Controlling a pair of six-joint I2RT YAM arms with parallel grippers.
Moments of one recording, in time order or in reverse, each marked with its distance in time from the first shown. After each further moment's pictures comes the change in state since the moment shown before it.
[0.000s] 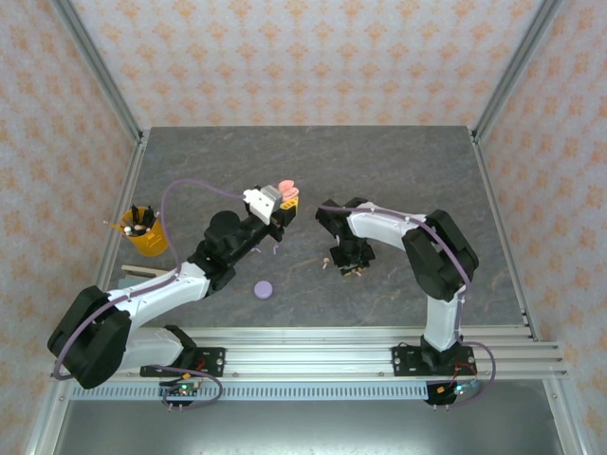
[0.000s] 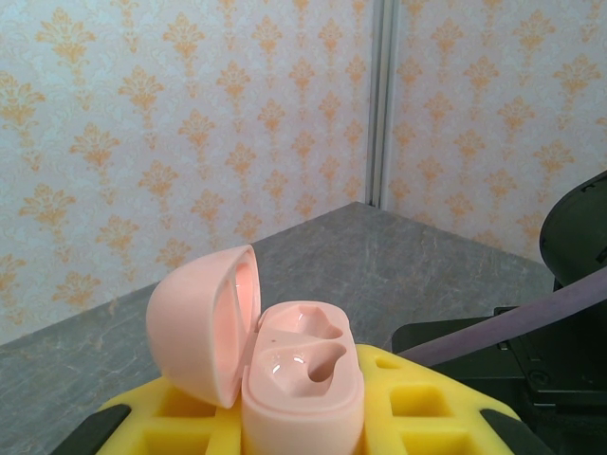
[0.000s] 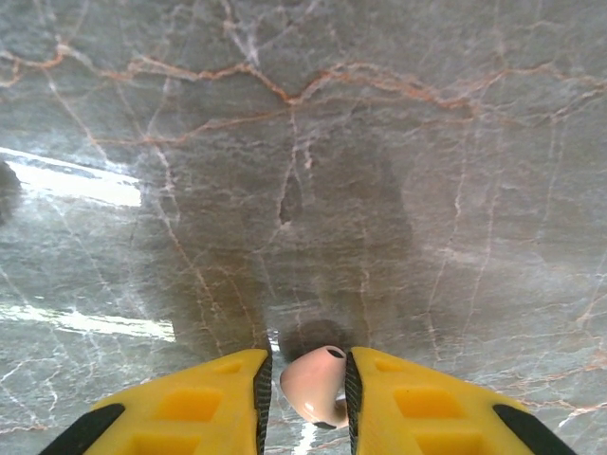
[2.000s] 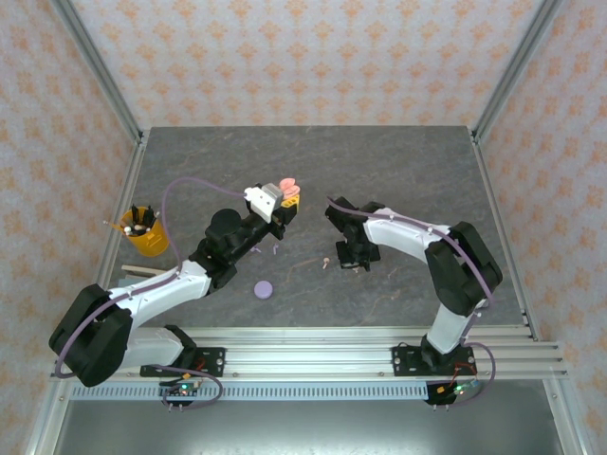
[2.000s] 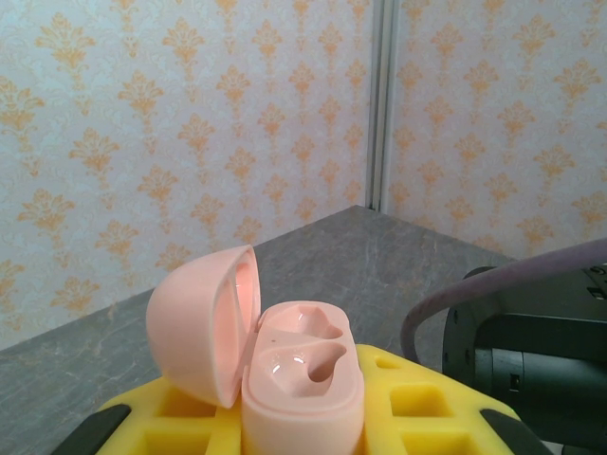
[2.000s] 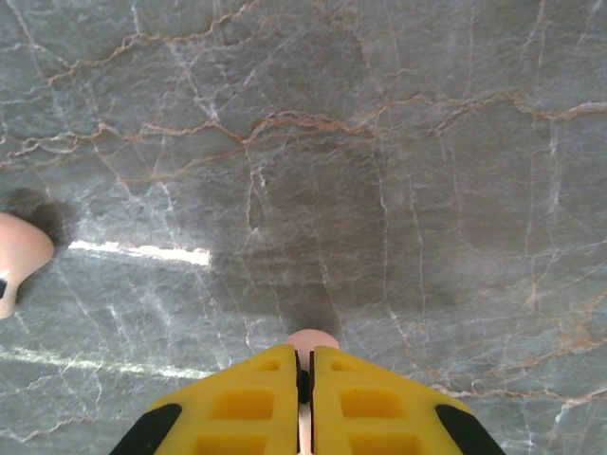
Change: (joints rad) left arm 0.000 0.013 0.019 -0.001 0.001 0.000; right arm -0.024 -0.159 -0.128 0.156 0.011 0.101
